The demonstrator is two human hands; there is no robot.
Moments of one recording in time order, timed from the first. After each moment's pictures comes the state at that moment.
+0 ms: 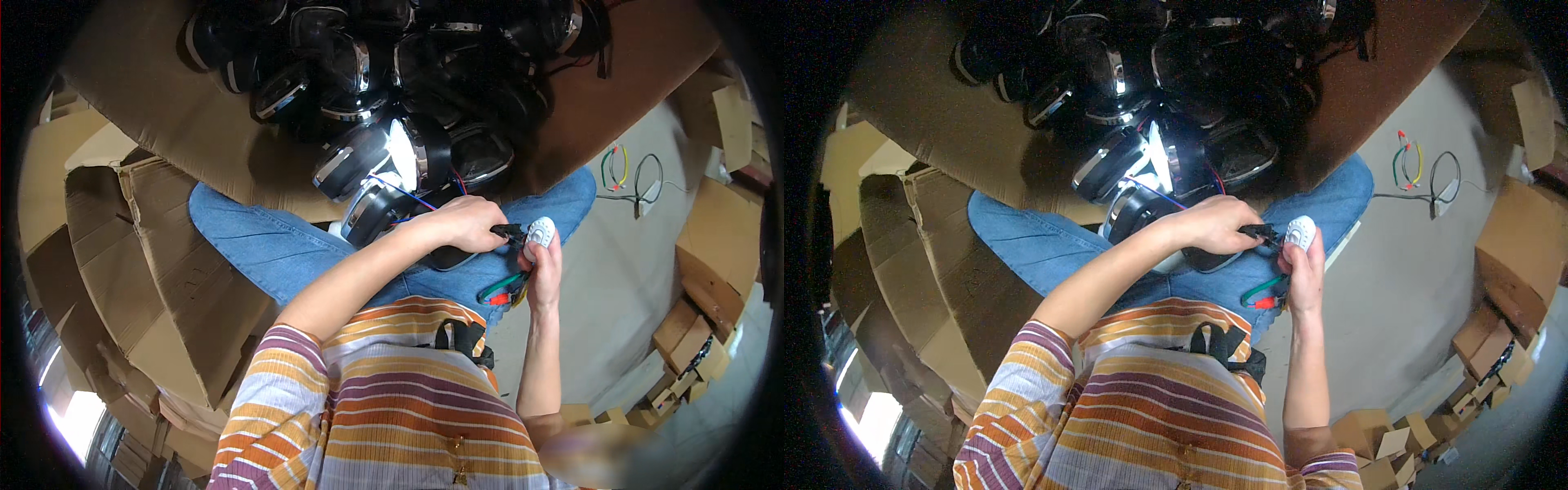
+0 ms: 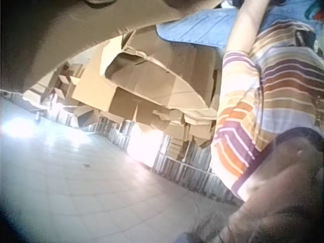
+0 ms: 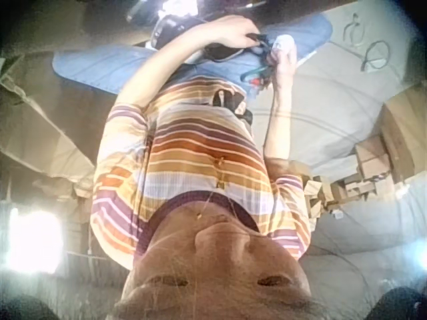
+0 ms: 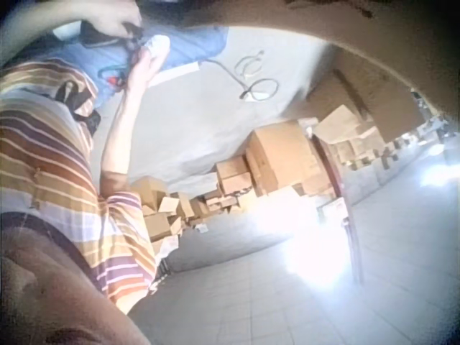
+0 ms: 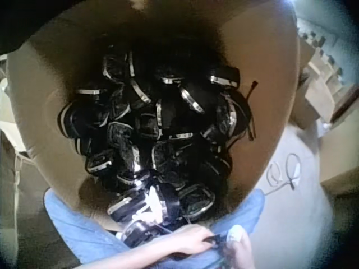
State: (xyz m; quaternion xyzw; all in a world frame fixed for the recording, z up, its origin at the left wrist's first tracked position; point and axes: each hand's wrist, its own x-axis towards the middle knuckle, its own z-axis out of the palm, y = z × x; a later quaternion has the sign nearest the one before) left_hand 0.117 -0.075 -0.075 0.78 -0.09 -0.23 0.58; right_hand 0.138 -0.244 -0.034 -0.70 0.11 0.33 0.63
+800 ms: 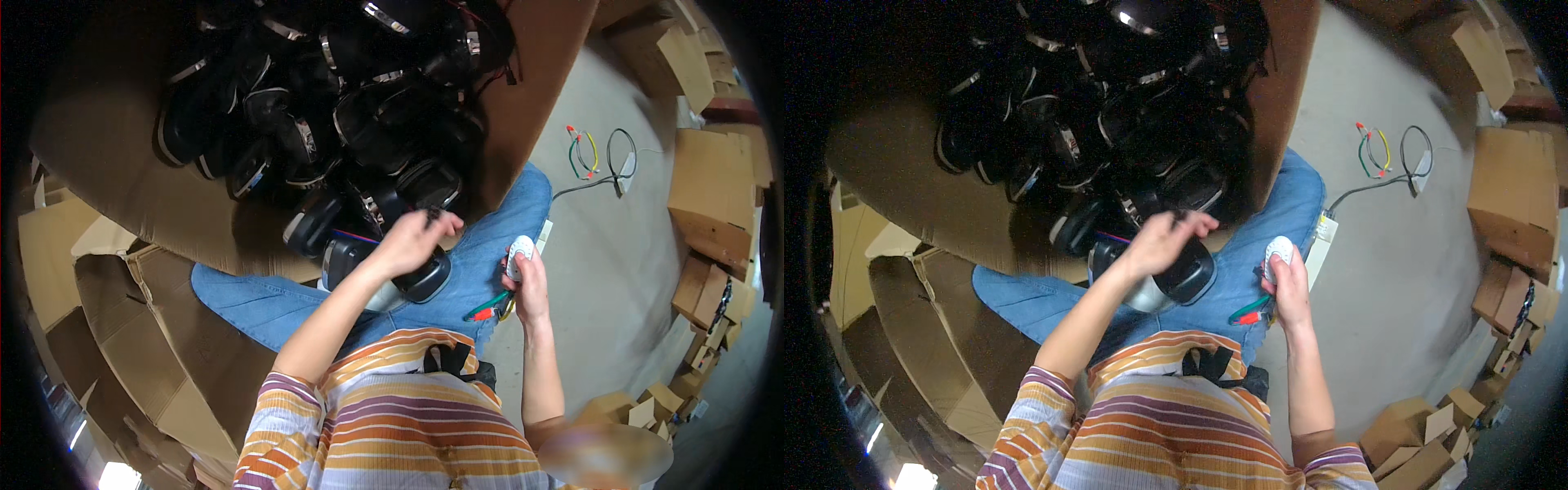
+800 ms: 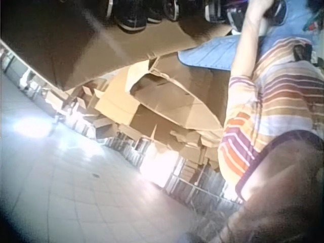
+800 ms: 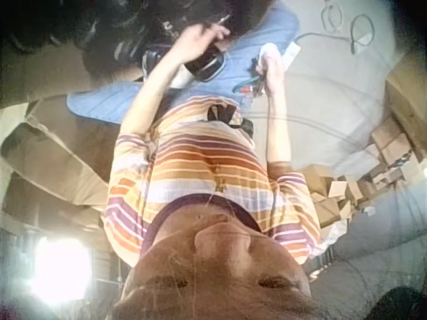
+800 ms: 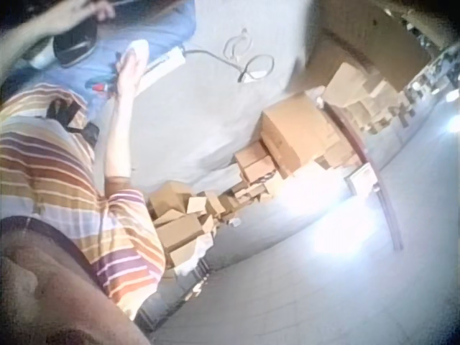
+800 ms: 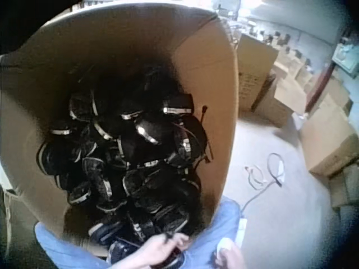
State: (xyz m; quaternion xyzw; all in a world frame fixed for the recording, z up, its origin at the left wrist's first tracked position) left_hand 0.119 -0.059 -0.060 0.68 0.09 -0.11 0.72; right_hand 0.145 -0.262 -0.018 -0.69 0.17 0.30 0.64
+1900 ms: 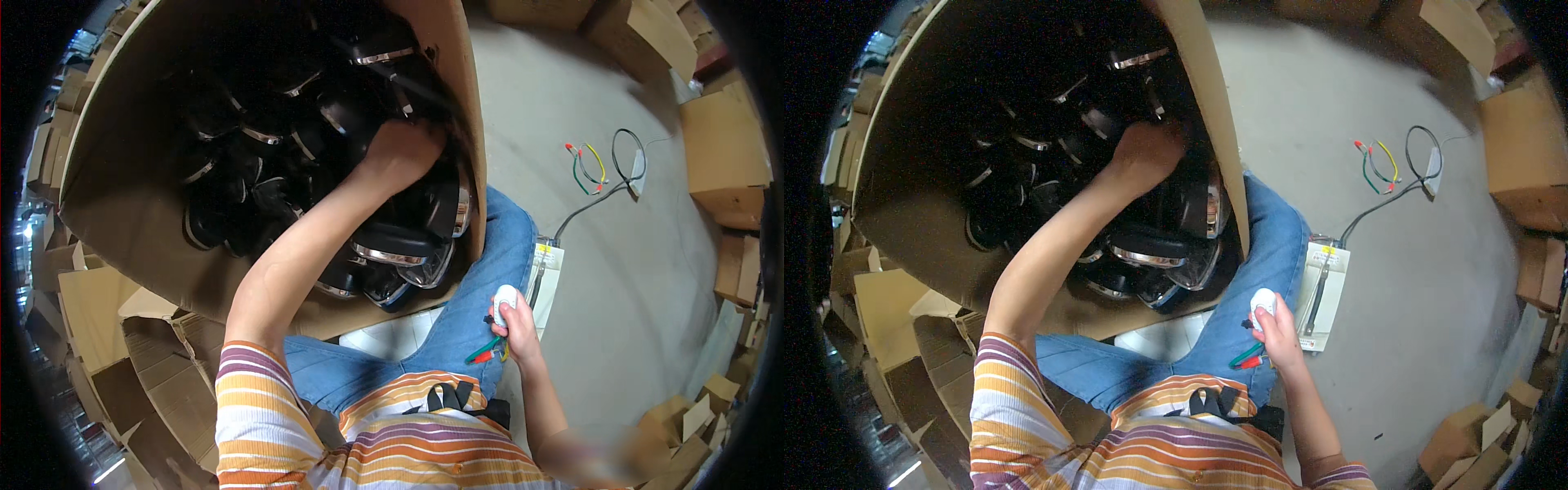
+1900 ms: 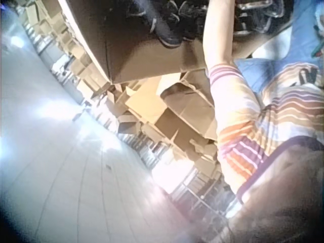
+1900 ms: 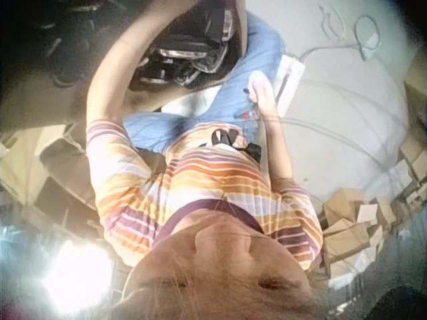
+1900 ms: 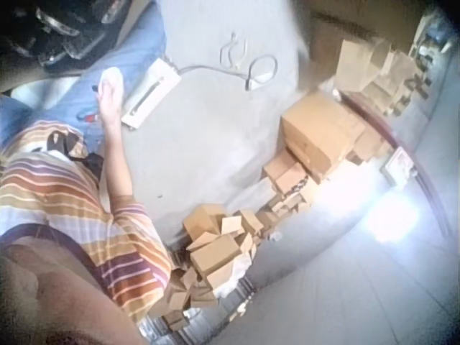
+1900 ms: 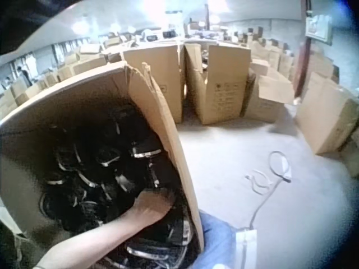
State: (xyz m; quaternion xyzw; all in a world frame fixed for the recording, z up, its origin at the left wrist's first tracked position) left_hand 0.304 -0.023 0.009 0.96 -0.23 0.15 -0.03; right_hand 0.145 -0.280 -0.020 -0.62 0.16 0.33 0.69
